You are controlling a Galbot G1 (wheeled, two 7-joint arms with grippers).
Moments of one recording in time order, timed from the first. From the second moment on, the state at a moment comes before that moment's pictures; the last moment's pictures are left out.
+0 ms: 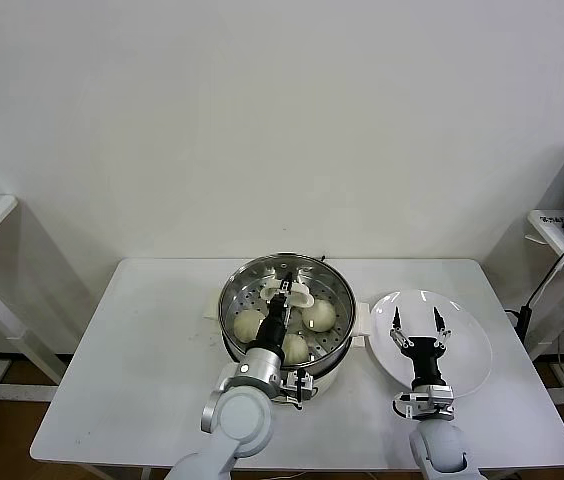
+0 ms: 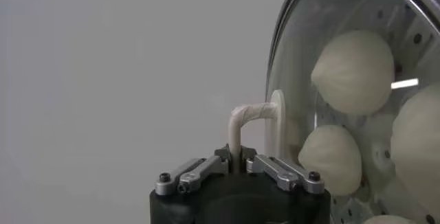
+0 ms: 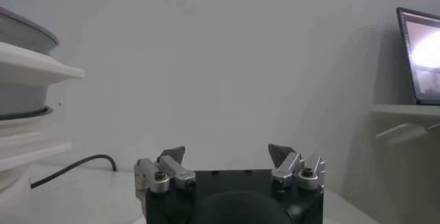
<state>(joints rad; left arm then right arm) 1.05 -1.40 0.07 -1.86 1.53 0.37 0.24 -1.19 1.32 0.49 1.40 0.09 0.41 0.18</state>
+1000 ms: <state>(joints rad) 1.16 -1.28 0.05 -2.08 1.42 0.39 0.26 -1.19 1.31 0.48 1.42 0.10 0.40 0.18</state>
